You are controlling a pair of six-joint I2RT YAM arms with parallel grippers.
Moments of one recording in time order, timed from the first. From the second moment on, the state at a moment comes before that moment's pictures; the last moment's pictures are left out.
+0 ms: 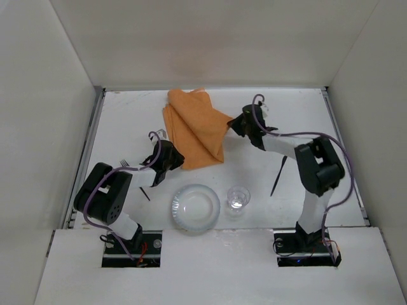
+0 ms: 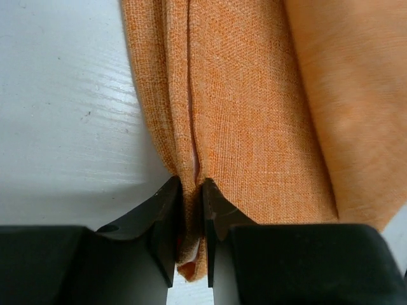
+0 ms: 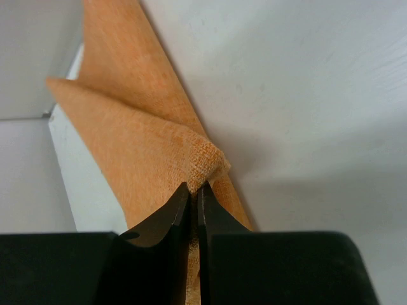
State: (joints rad) left arm -0.42 1.56 0.54 0.36 -0.12 -0.80; right arm 0.46 1.96 1.24 0.17 0.14 1.11
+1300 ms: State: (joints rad) left arm -0.33 1.26 0.33 0.29 -0.22 -0.83; right arm 0.36 1.28 0.52 0.09 0.23 0.86
